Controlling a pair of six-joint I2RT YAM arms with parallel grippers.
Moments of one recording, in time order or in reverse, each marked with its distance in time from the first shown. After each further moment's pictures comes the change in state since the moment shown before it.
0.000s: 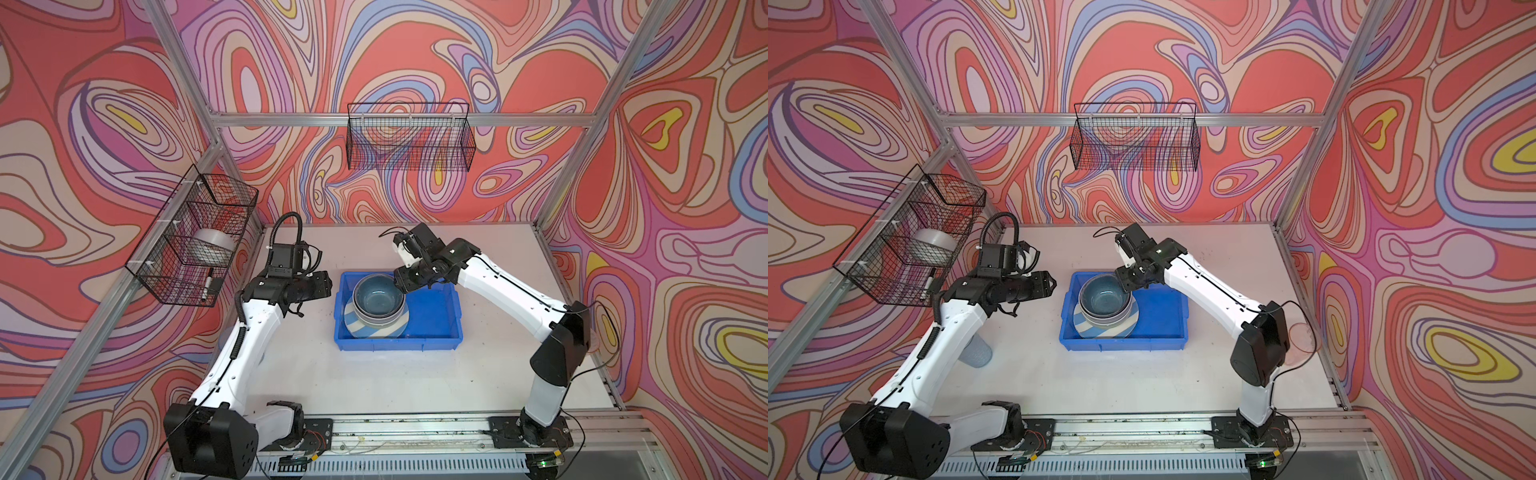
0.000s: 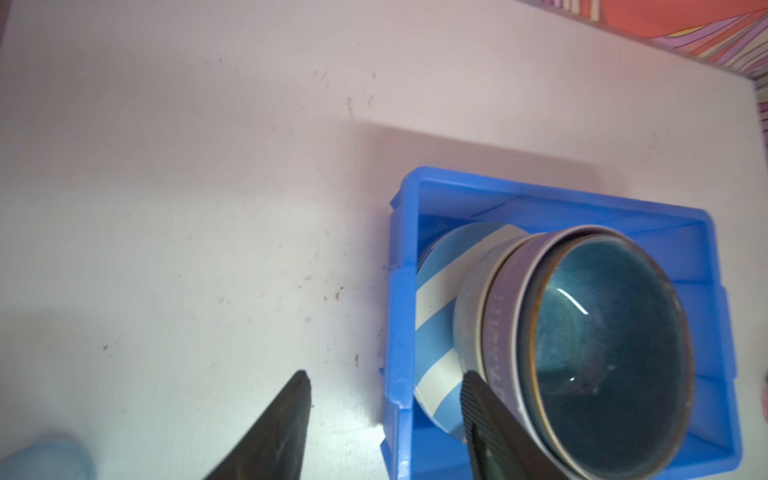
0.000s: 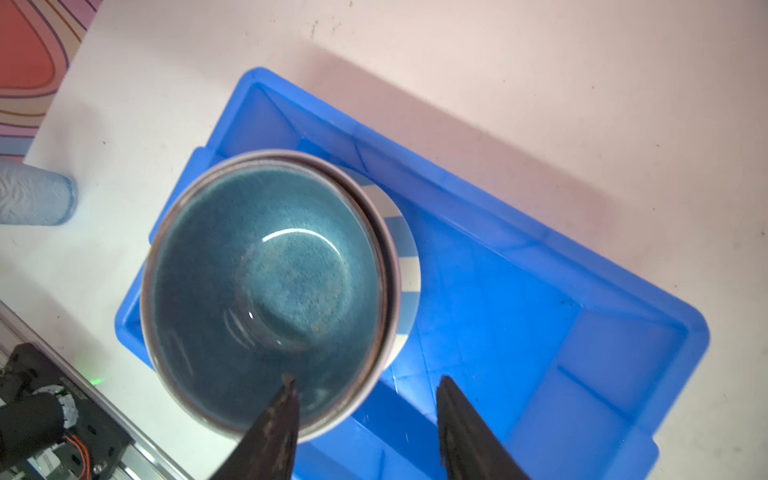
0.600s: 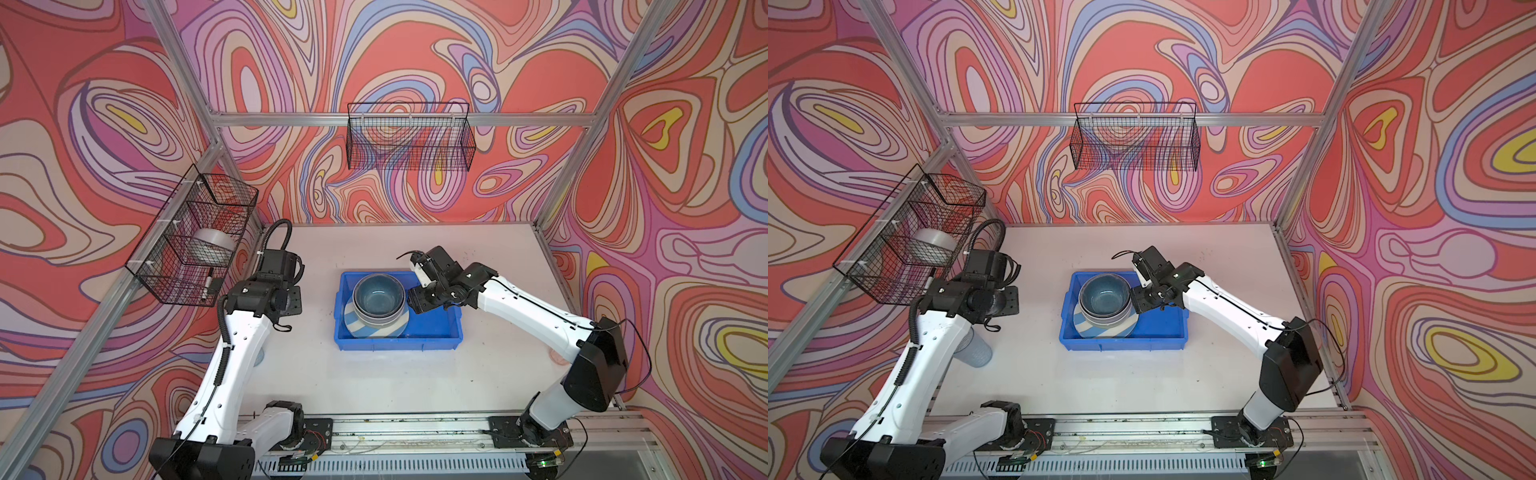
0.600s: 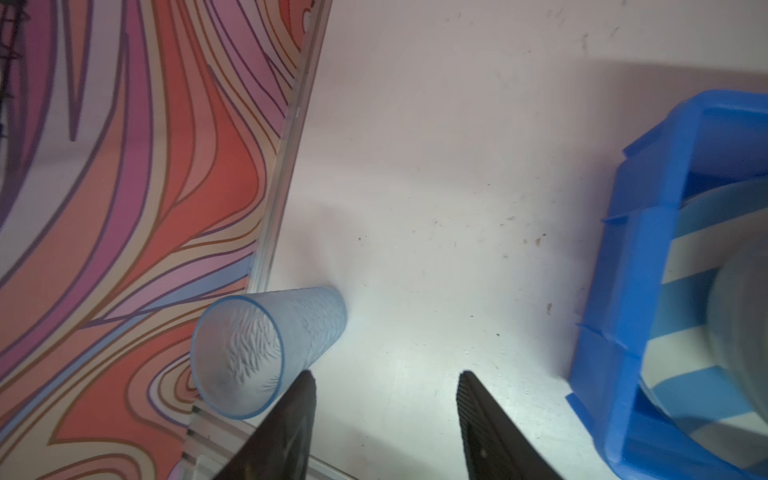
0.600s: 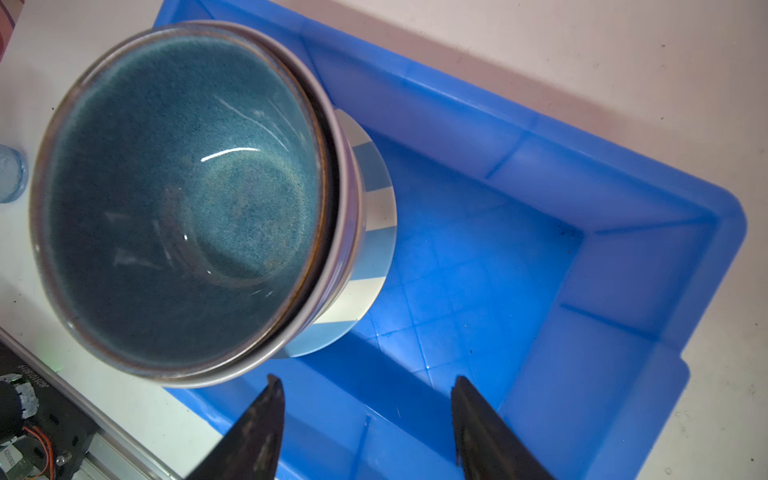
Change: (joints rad) left arm 0.002 -0.077 0.080 -0.337 -0.510 0.085; right arm -0.013 -0.158 -0.331 0.163 -0.001 0.040
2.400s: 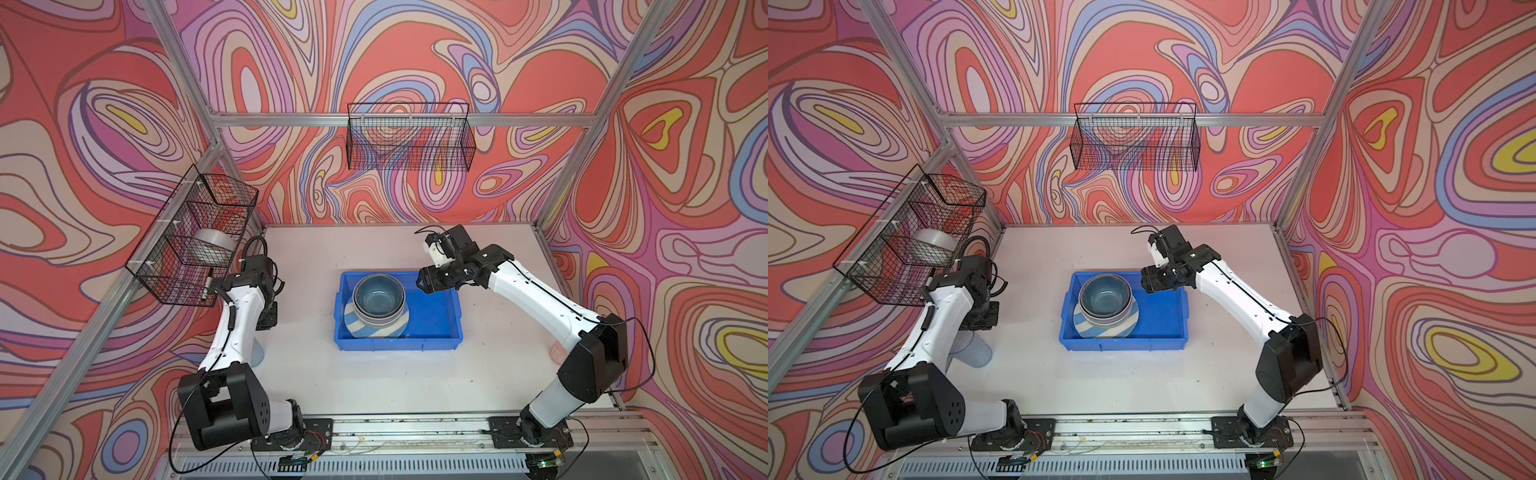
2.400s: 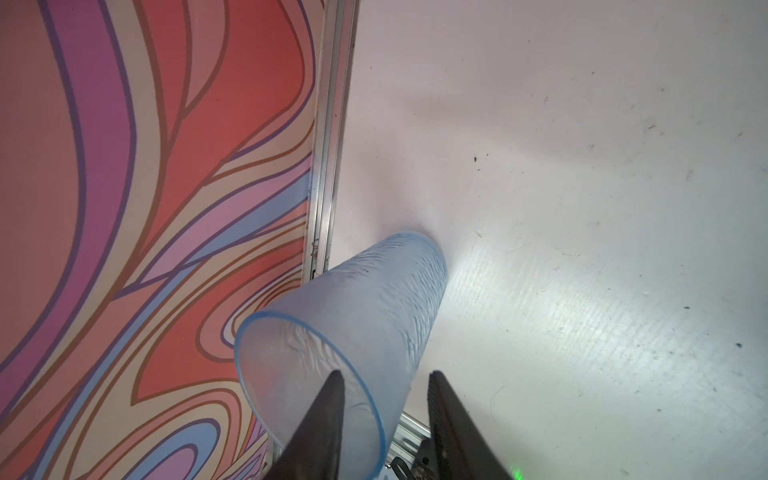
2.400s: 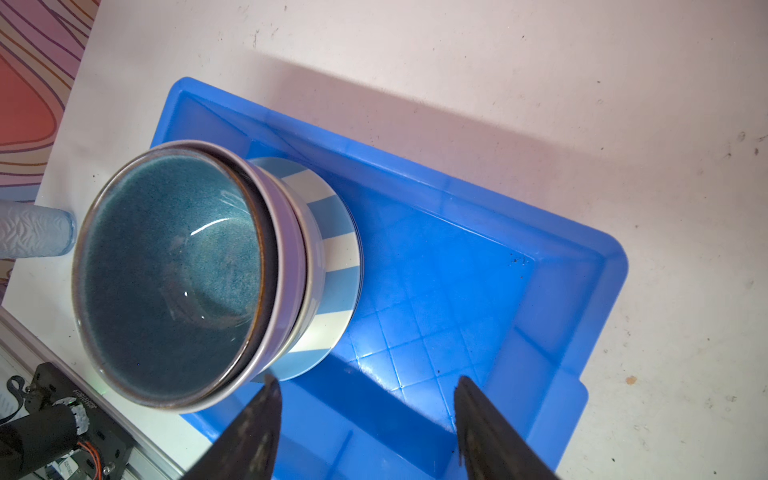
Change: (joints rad) left arm 0.313 0.234 -0.073 0.016 -0.010 0.223; right arm -0.175 0.036 0.129 -0.065 -0.130 -0.053
